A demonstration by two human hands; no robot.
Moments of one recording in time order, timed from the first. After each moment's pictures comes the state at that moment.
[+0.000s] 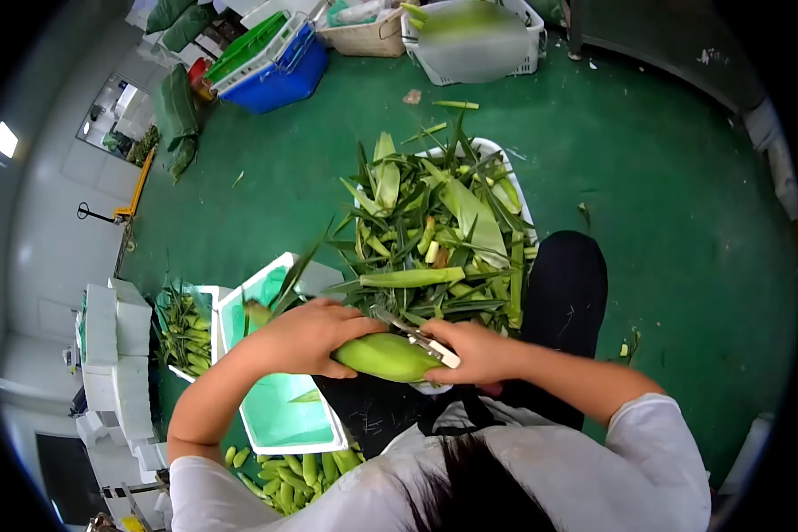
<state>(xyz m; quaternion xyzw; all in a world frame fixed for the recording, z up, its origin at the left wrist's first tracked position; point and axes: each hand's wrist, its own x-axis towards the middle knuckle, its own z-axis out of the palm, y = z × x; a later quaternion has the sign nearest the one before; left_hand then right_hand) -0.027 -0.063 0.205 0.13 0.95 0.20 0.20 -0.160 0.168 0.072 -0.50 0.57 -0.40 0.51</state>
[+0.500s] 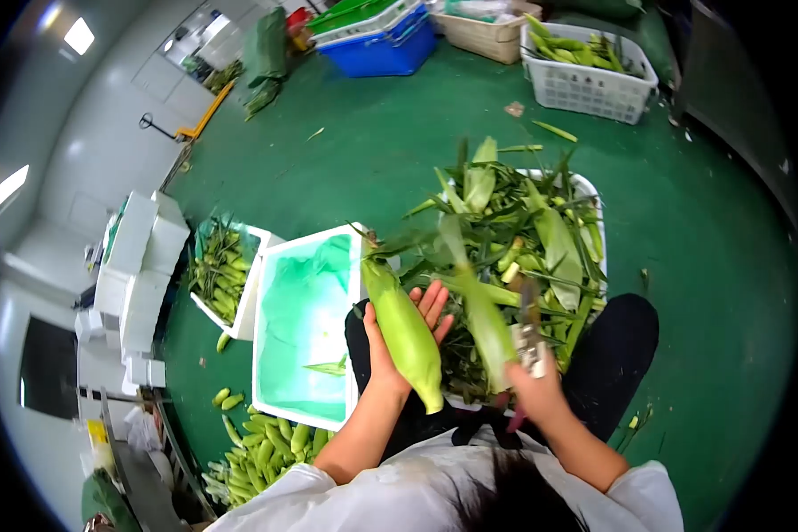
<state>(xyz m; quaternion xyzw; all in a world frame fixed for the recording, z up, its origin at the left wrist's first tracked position) 0.021 -0.024 0.063 -0.15 0.15 0.93 -0.29 -0.116 0.155 0.047 -0.16 0.58 -0.67 0.43</state>
